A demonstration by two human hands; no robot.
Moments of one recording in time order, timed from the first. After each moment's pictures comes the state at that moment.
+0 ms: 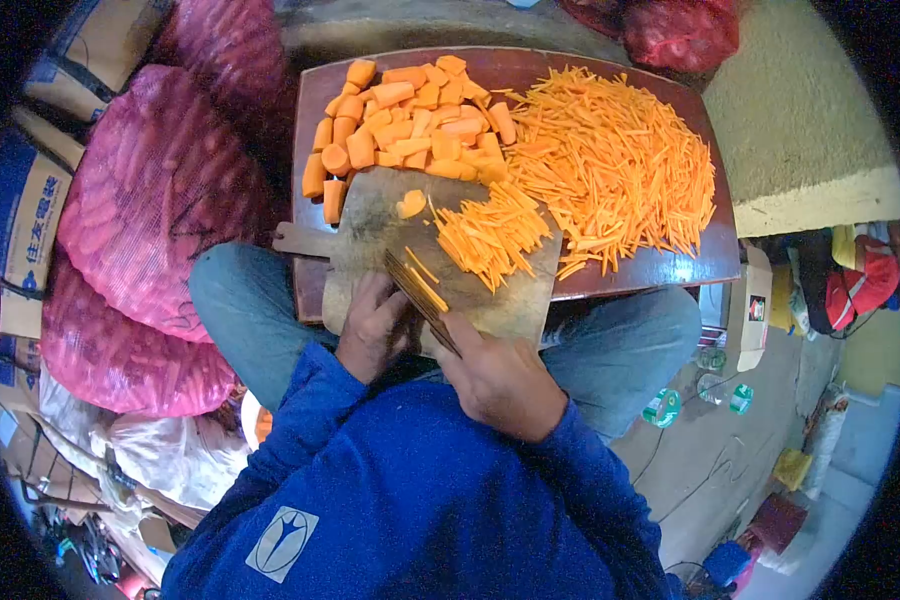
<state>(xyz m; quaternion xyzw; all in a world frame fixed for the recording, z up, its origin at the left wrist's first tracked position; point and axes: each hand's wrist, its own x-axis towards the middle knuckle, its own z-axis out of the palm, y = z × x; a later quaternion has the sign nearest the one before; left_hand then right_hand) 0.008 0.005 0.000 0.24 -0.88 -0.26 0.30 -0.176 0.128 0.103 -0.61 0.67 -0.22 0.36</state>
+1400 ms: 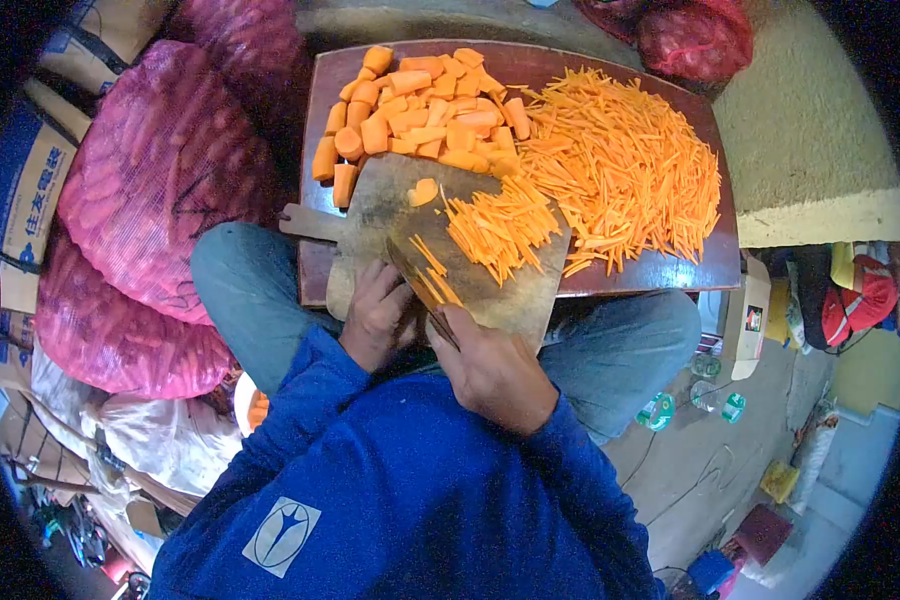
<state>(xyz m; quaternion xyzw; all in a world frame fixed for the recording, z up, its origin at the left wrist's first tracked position) 0.012 0.009 -0.006 0.24 -0.88 -0.24 0.31 -0.166 0.124 0.103 -0.59 0.67 -0.23 0.39</state>
